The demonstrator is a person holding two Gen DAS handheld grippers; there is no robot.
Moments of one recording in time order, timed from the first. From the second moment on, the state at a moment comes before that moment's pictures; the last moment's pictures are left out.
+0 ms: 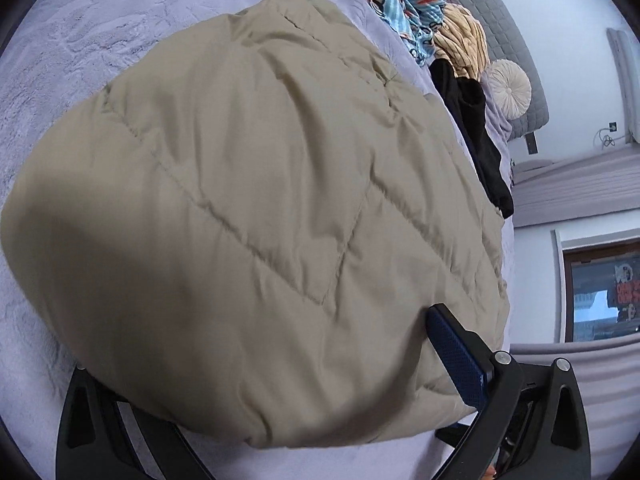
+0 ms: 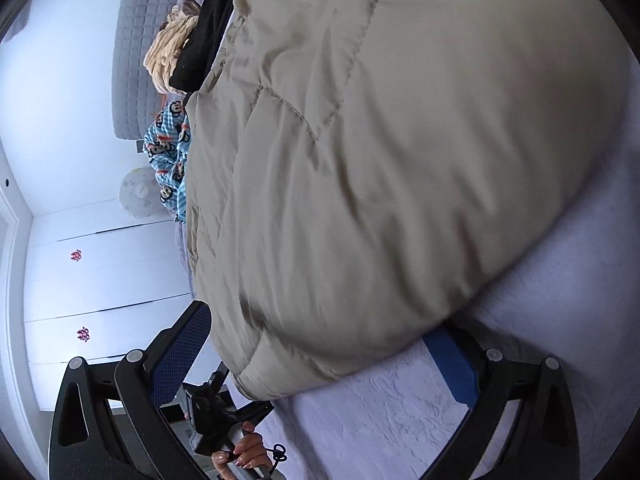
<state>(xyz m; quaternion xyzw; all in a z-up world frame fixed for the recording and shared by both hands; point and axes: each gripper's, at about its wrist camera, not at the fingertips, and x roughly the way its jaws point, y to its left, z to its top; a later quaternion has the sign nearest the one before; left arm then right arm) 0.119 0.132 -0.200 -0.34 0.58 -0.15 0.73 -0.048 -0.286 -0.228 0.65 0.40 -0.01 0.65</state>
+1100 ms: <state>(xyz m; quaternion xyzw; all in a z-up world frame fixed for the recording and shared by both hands) 0.083 0.140 -0.118 -0.21 0.51 -0.20 0.81 -0.045 -0.258 -0.180 0.61 0.40 -0.01 0.68</state>
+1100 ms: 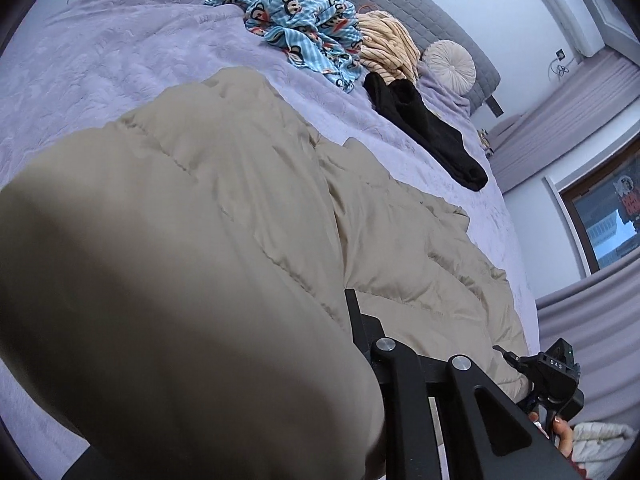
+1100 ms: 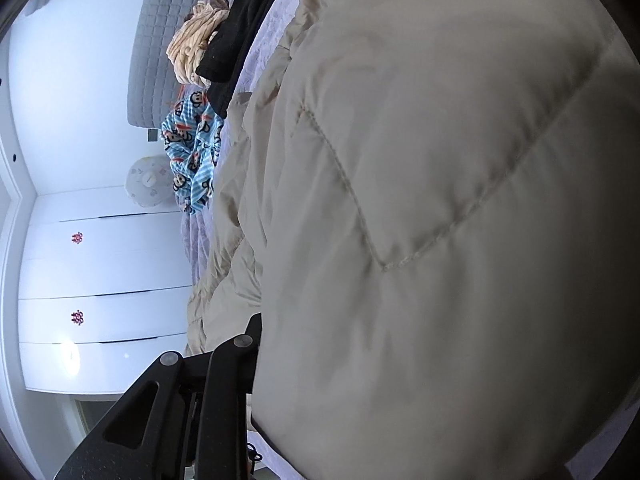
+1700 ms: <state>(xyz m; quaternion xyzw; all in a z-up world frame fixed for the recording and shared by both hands) -0.040 0.220 -0.147 -0.16 0.62 -0.18 0.75 -0.152 -0.163 -0.200 0.63 0.45 -0.07 0.63</state>
